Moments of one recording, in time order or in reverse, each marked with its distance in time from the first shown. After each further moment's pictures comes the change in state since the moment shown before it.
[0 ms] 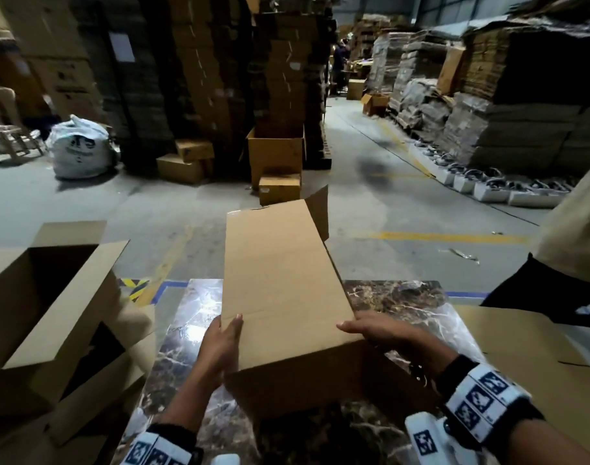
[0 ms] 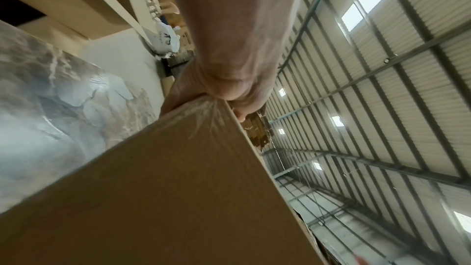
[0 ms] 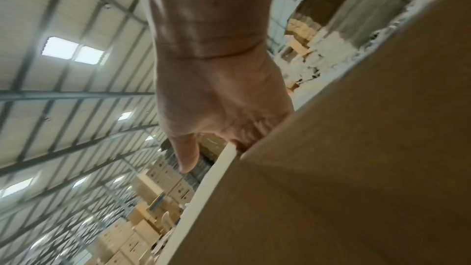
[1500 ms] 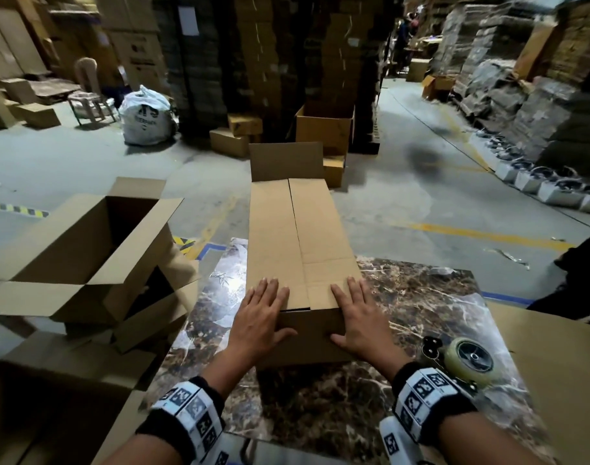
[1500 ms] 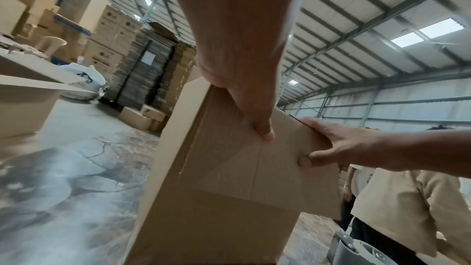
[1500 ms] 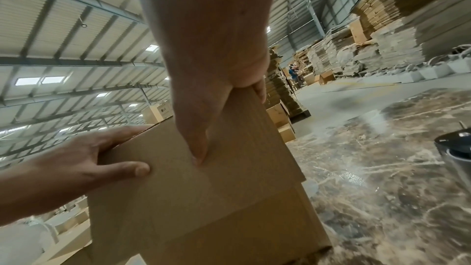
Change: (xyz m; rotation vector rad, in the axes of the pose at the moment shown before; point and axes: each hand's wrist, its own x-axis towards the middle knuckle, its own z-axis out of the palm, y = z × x) left_hand -0.098 -0.017 -0.009 1.397 -0.107 0.634; right_hand -0.002 0.037 0.103 -0.904 0.408 -0.301
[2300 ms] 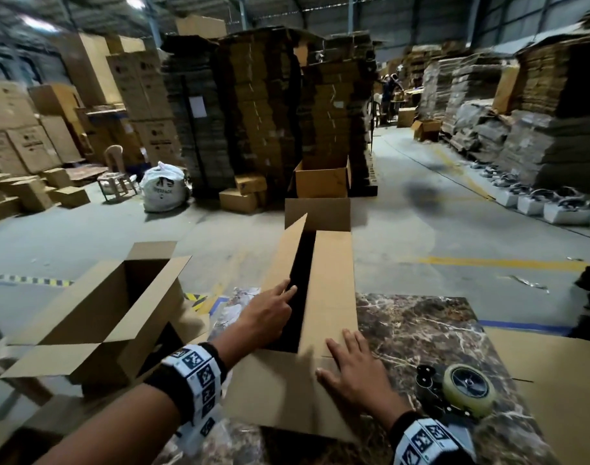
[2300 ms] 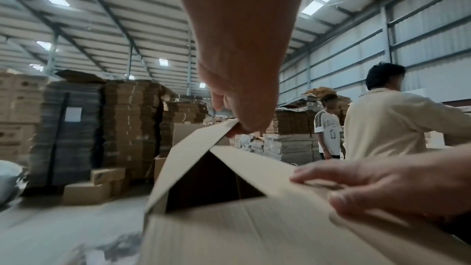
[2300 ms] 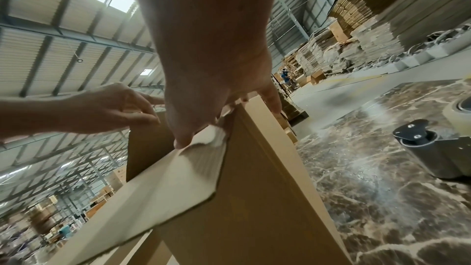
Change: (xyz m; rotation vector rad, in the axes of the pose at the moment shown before) left_hand 0.047 0.049 -0.110 0.460 0.019 0.390; right_hand -0.059 0.015 -0.018 0.191 -0.040 0.021
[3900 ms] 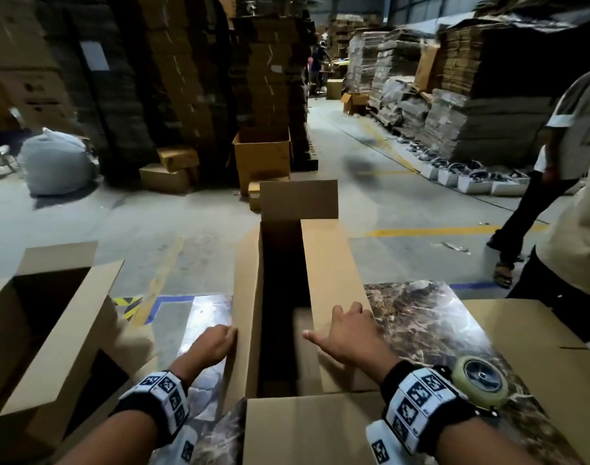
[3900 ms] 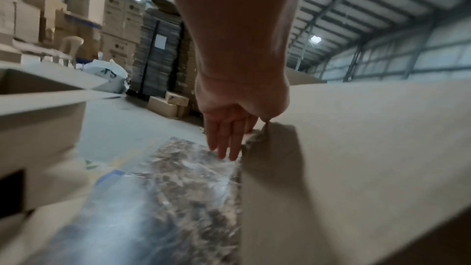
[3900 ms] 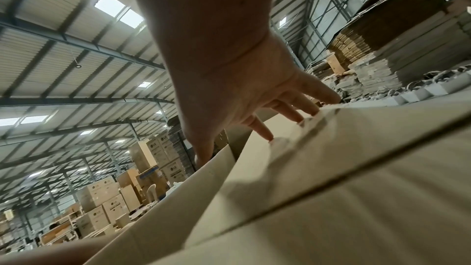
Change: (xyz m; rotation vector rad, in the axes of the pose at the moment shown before) left_hand 0.041 -0.142 0.208 -0.913 -0.339 -0.461; right_hand 0.156 -0.056 -0.024 -0.155 0.003 0.421
